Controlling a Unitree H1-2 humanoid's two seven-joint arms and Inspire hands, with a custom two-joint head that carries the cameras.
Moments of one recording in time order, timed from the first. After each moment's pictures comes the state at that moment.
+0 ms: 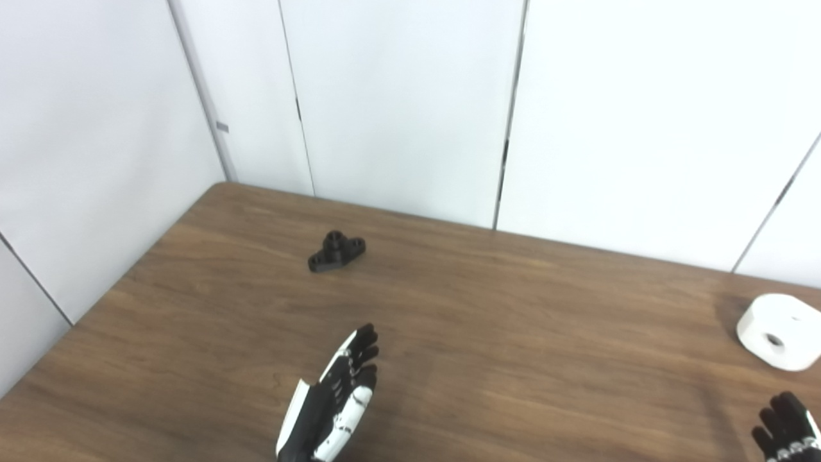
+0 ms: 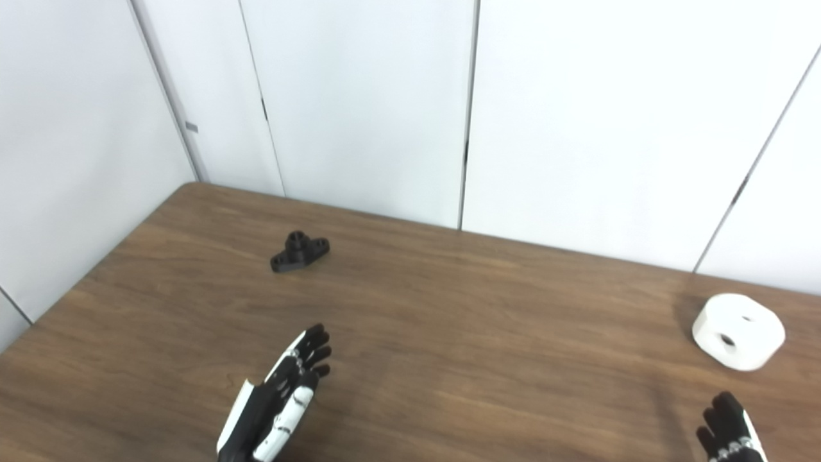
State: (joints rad) left arm 0.37 0.11 -0.08 -0.26 0.00 -0.25 0.14; right arm 0.22 -0.22 -0.09 -0.14 0.29 -0.27 0.28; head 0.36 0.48
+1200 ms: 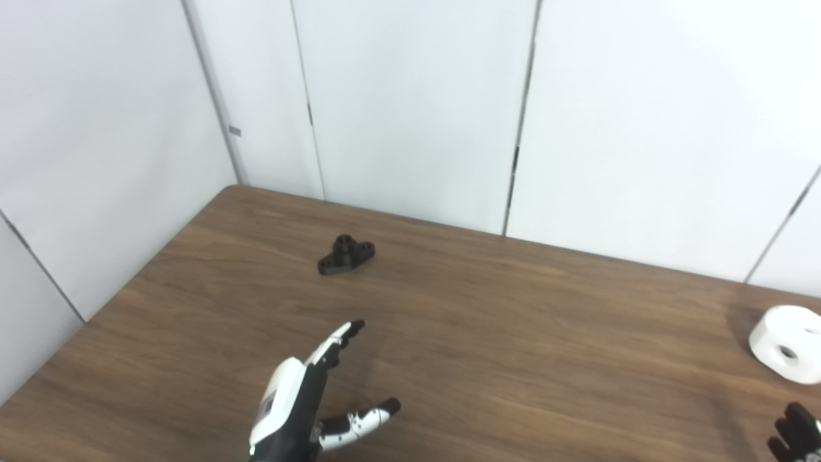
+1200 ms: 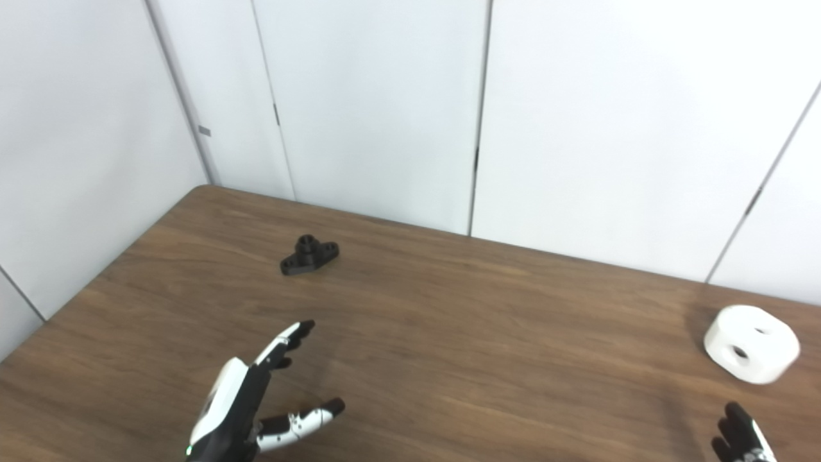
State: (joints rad) left arm 0.32 0.14 -0.04 -0.58 0.61 0.29 0.05; right arm 0.23 -0.23 -0.10 -0.13 0.27 -0.28 0.28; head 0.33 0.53
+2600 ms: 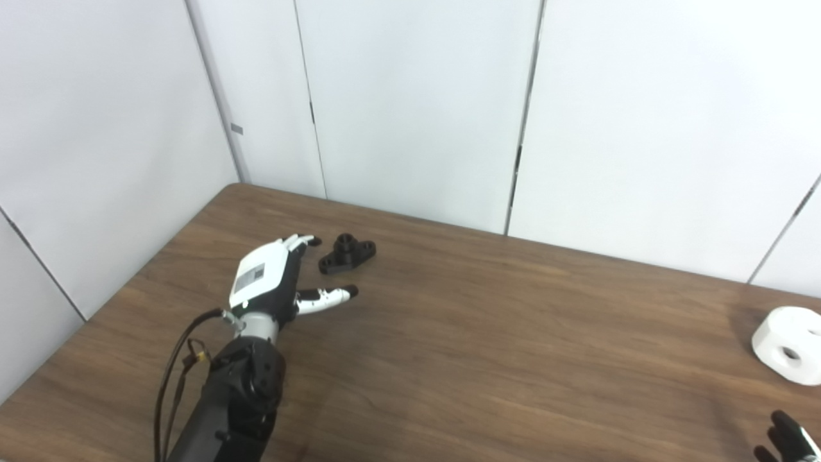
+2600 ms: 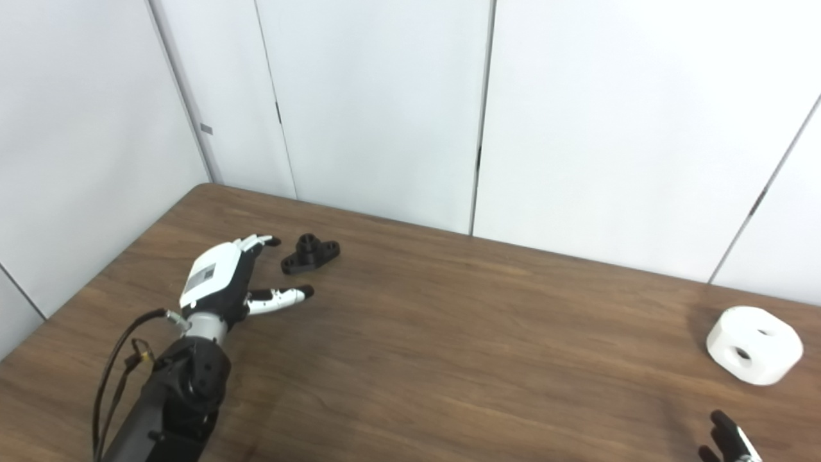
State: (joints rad) left arm -0.16 0.35 0.07 -0.15 0.82 0.46 -0.08; right arm 0.25 -0.23 -0.10 -0.16 0.24 -0.24 0.26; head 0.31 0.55
